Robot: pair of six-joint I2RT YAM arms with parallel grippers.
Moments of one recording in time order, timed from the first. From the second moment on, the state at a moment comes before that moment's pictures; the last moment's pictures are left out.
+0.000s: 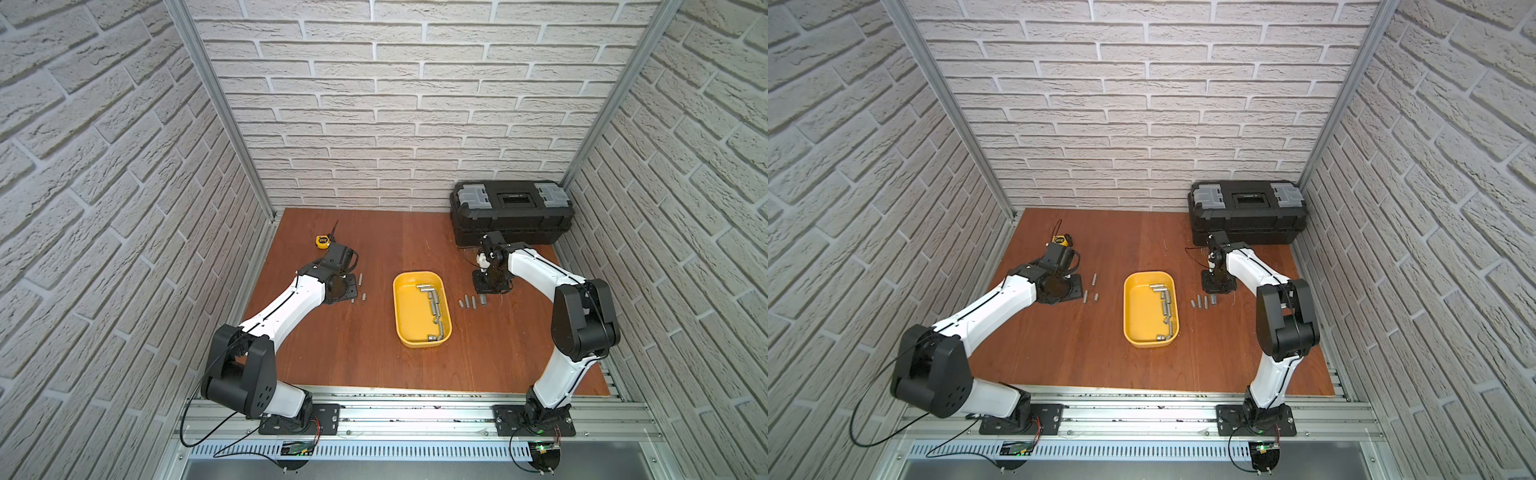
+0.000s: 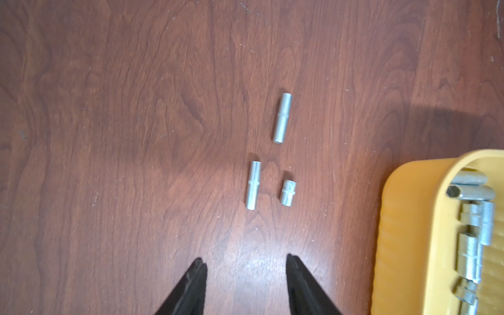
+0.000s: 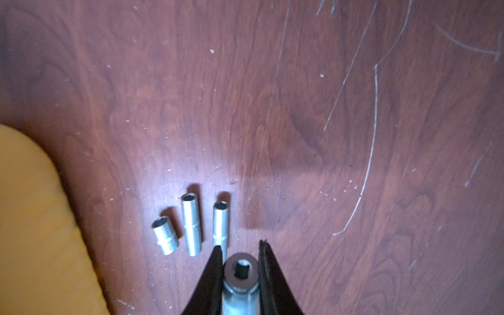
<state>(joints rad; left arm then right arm) -0.36 1.43 1.03 -0.72 -0.09 -0.48 0.12 1.83 1.30 -0.91 0.00 0.19</state>
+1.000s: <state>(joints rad) -0.38 1.44 1.05 -0.73 -0.09 -0.48 0.10 1.90 1.30 -0.90 0.01 0.20</state>
